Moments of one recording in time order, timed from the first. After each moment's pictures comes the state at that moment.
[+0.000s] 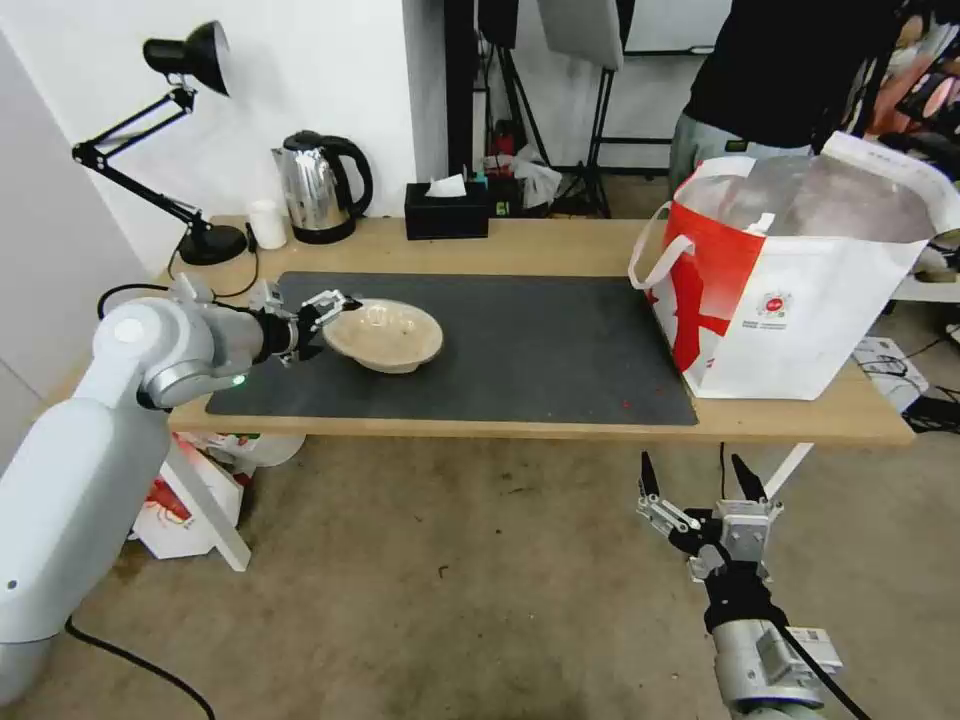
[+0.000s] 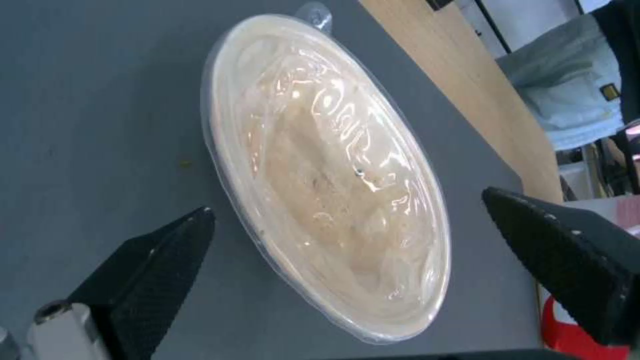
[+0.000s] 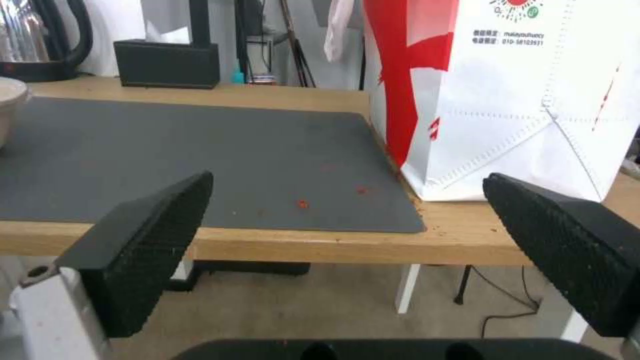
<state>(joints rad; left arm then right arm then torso) 0.68 -0.89 -0.37 -1.79 -2.11 0.64 -0.92 -1.70 0.73 0.12 2.30 0.28 0.18 0.86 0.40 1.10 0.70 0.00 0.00</state>
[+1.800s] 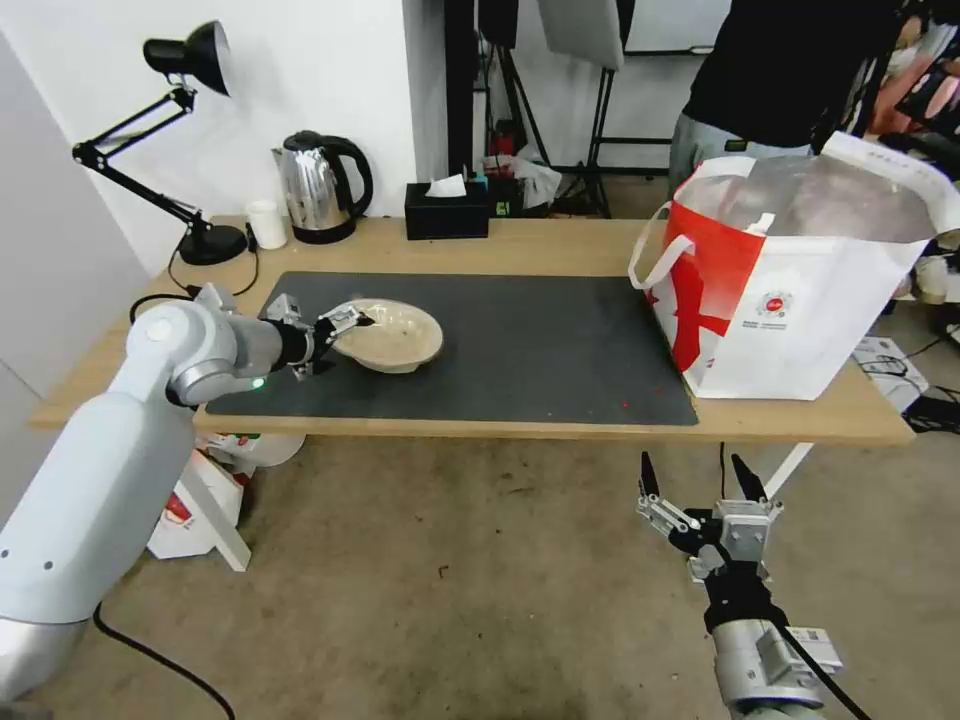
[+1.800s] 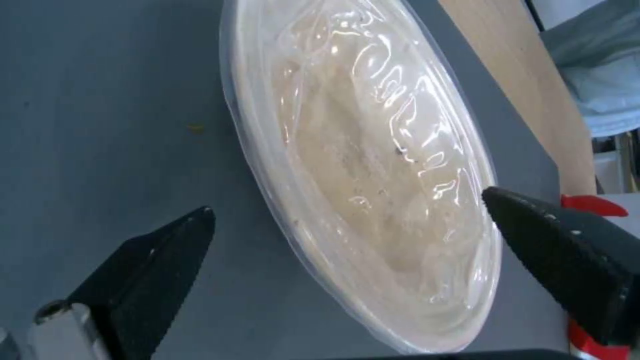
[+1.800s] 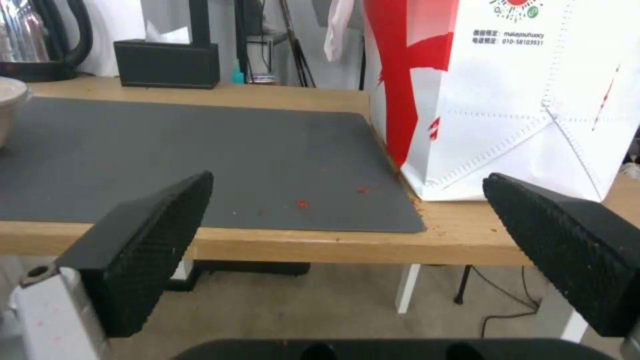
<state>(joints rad) 0.65 -0.93 -0.33 -1.71 -2.12 0.66 -0.97 -1.70 0.73 0.12 2.30 0.28 0.18 0.86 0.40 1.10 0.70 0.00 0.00</state>
